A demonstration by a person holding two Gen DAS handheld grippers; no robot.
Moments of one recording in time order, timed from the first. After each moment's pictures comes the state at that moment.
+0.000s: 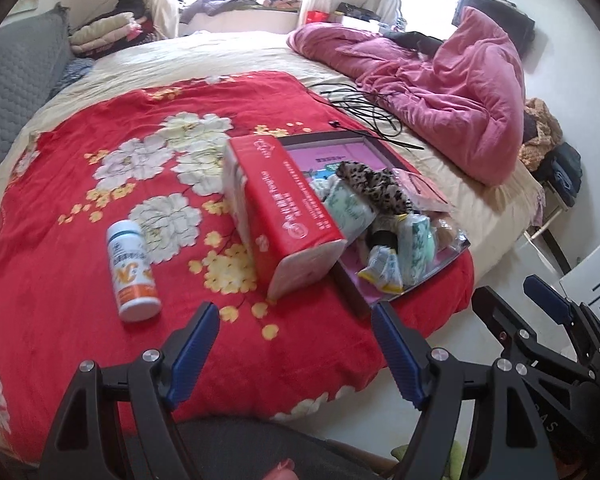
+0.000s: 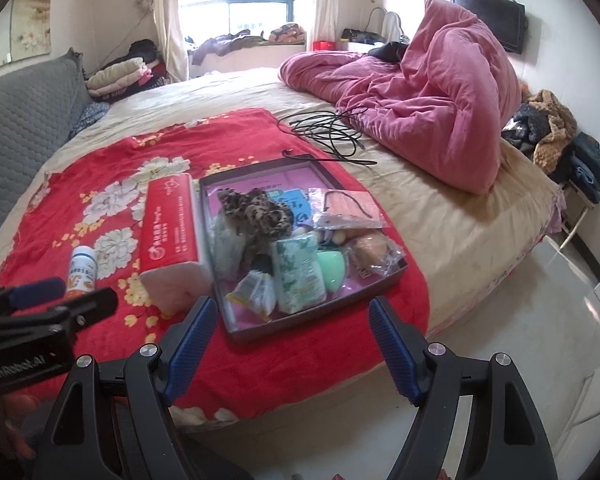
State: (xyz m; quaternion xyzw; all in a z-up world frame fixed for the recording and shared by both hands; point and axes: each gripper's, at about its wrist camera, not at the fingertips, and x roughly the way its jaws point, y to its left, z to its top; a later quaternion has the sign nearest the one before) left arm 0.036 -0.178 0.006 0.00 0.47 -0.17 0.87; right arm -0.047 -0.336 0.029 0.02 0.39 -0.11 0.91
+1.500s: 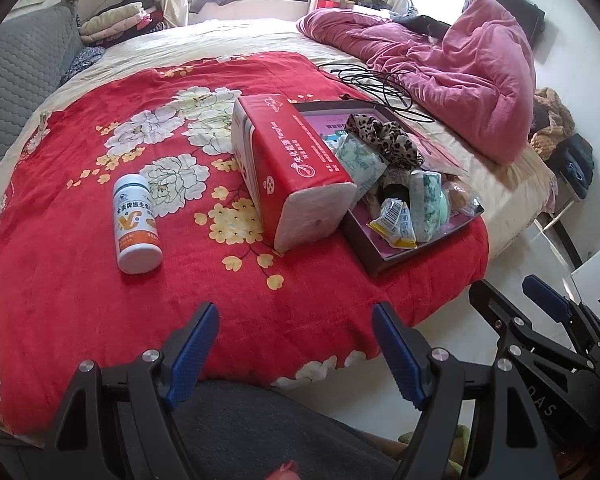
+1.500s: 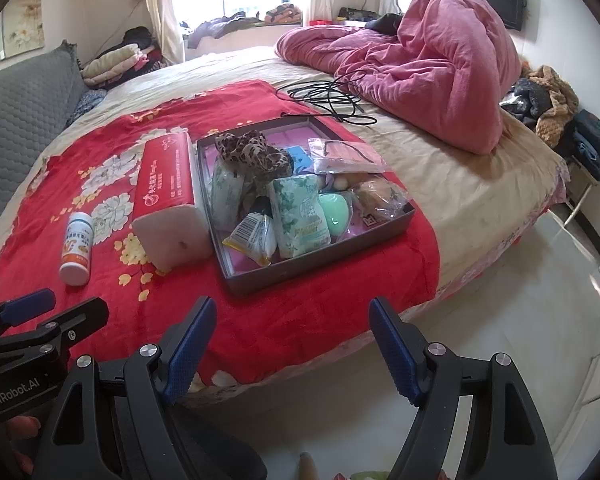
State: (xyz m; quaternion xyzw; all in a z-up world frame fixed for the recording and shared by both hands) left arm 0.009 -0.181 -0.024 0.01 0.49 -0.15 0.86; right arm -0.064 -0.342 -0.010 0.05 0.42 -0.11 0.90
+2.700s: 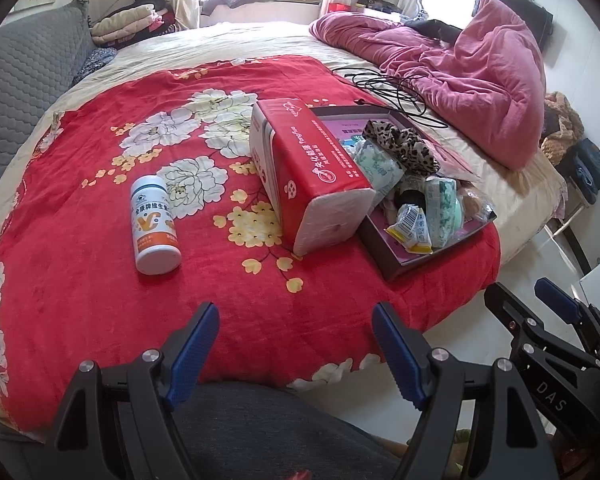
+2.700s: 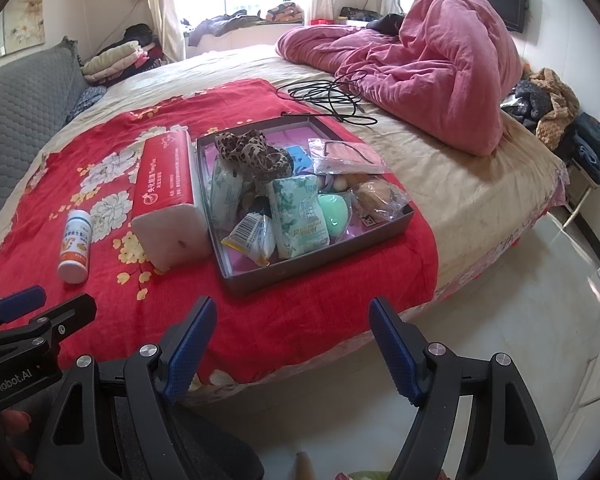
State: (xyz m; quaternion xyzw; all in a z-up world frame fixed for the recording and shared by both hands) left arm 0.011 -0.172 -0.022 0.01 0.49 -0.13 0.86; right arm -0.062 -0.341 -0.009 0.04 0.43 -0.11 0.90
